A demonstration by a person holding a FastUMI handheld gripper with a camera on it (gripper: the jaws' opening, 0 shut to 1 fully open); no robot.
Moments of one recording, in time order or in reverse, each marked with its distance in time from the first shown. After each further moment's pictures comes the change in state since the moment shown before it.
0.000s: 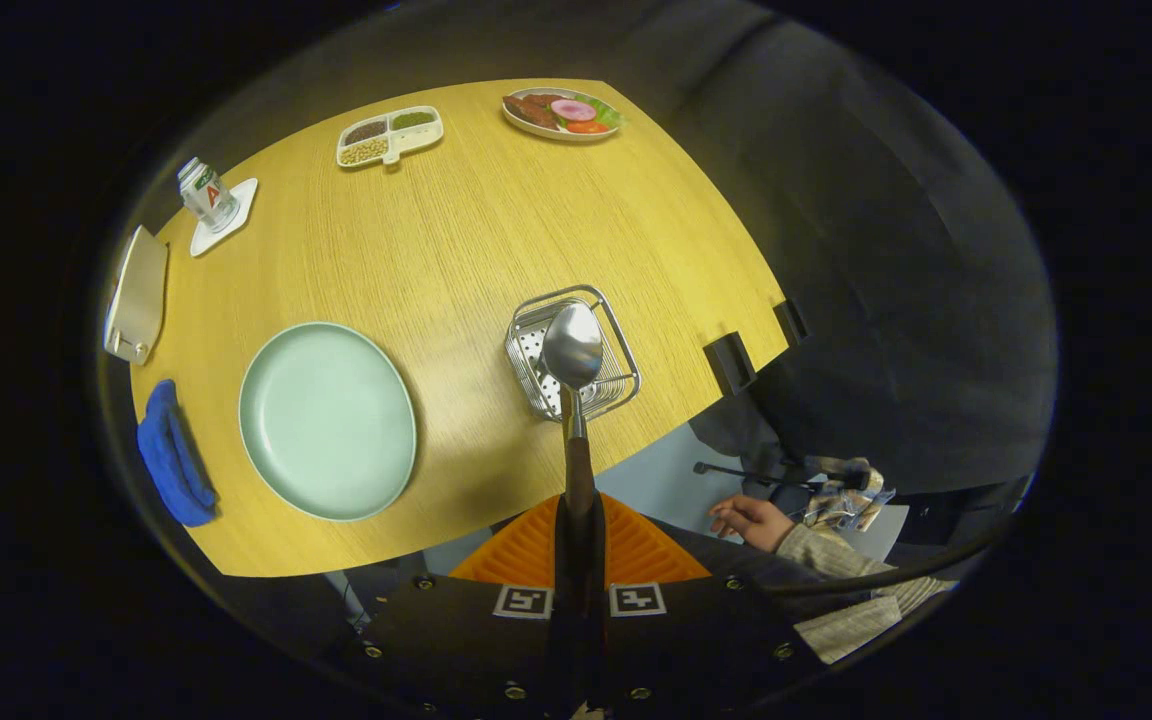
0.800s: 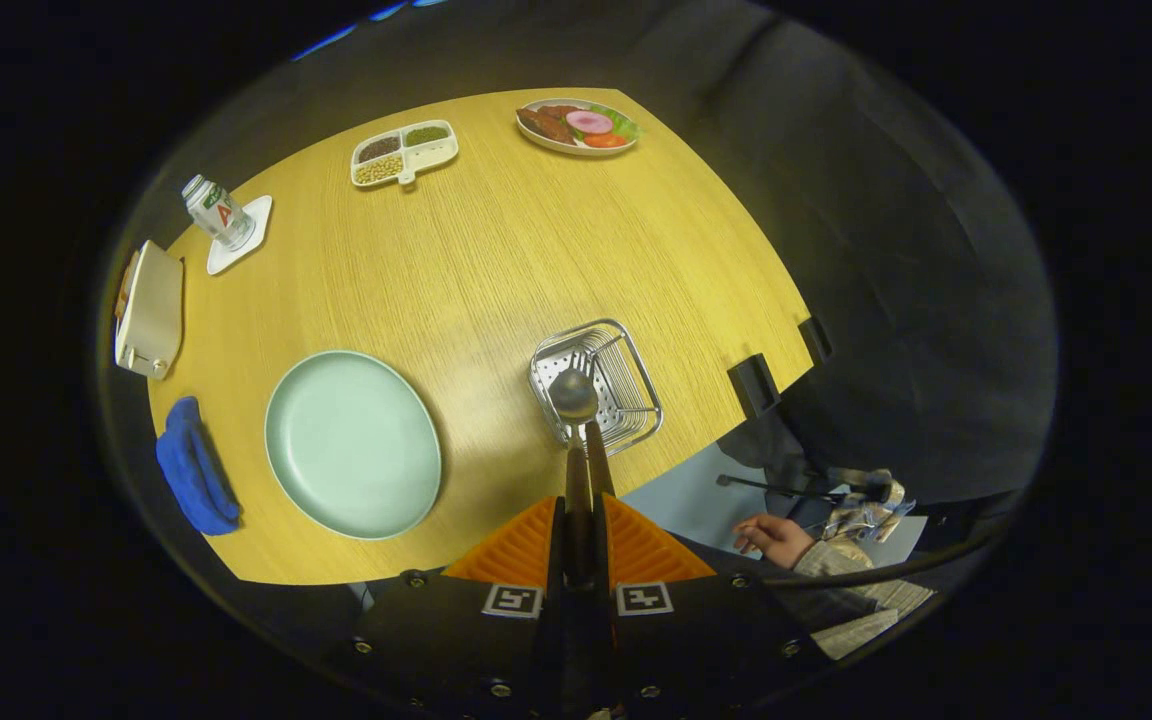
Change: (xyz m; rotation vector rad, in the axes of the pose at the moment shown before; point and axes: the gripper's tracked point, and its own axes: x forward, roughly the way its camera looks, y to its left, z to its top) arm -0.001 0.009 0.027 -0.018 -0.047 0.067
